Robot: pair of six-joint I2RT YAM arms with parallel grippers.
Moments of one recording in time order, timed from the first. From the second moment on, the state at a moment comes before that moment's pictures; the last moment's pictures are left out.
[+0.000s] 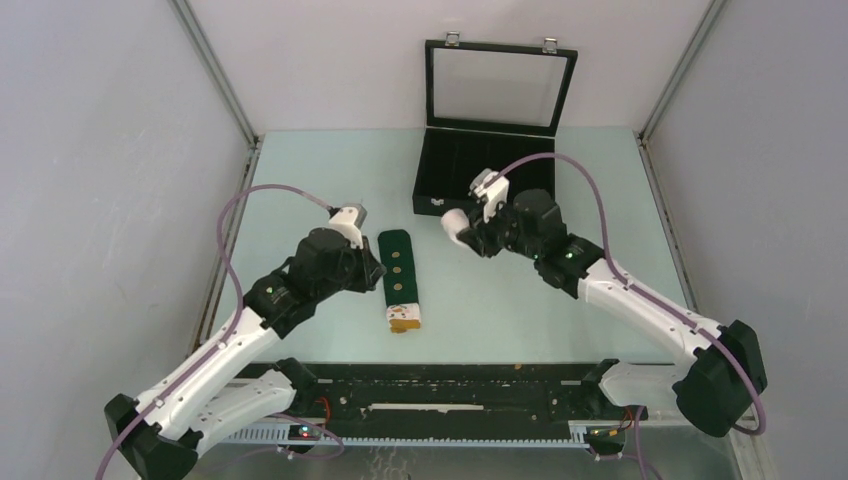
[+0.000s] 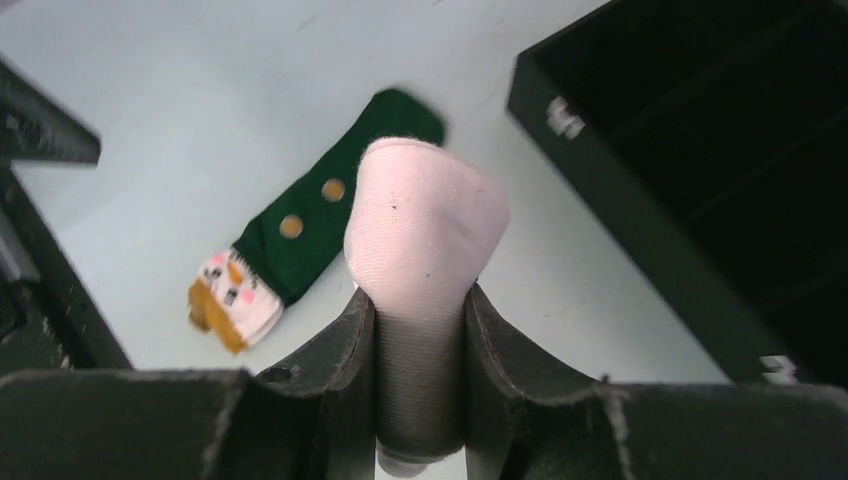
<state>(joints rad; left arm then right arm) -0.65 0.84 0.80 -0.52 -0.04 -0.48 0.67 1.22 0.91 -0.09 -0.21 -0.04</state>
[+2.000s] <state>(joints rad) -0.59 0.74 0.84 -0.63 -0.10 -0.38 0.16 1.92 1.60 -0.54 -0.17 -0.50</state>
